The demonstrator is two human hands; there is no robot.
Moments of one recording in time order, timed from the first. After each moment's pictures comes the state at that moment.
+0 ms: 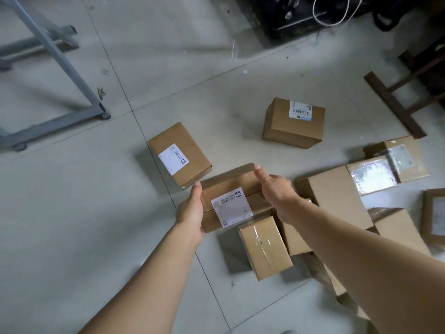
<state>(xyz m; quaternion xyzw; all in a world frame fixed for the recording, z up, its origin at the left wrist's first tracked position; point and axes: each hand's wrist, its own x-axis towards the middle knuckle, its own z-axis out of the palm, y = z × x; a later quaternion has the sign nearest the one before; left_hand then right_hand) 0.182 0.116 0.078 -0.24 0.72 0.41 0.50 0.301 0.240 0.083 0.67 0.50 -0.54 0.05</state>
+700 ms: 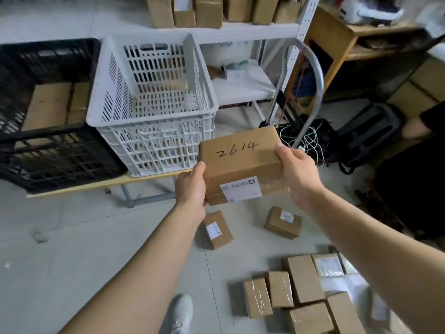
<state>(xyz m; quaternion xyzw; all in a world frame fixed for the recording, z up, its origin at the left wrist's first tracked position) 0.085 0.097 0.615 -0.11 0.69 0.64 0.32 0.206 0.235 0.646 0.51 0.62 -0.55 -0.24</state>
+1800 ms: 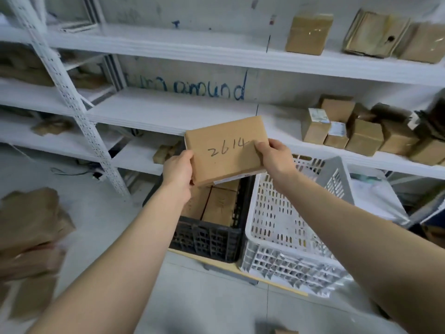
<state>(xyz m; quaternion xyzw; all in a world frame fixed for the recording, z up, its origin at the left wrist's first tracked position) -0.290 -0.088 0.814 -0.16 0.63 0.76 0.07 -0.256 0.098 0.820 0.22 0.72 -0.64 -0.14</state>
